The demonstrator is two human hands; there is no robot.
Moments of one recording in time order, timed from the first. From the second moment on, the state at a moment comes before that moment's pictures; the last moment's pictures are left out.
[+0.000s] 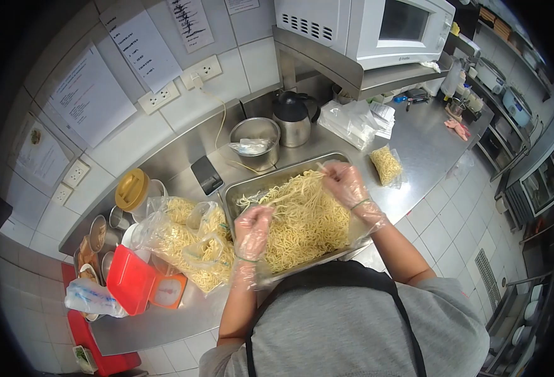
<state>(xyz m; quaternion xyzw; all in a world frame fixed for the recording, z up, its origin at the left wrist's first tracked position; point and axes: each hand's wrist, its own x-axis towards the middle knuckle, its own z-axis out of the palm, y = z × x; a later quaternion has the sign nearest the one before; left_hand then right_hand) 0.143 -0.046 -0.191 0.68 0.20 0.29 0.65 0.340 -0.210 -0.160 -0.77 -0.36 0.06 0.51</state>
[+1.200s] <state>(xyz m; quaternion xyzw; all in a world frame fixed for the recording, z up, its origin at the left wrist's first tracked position) 0.150 -0.018 -0.202 0.92 0.26 0.11 0.28 0.268 -0.188 -0.187 -0.79 -0.57 0.17 0.11</state>
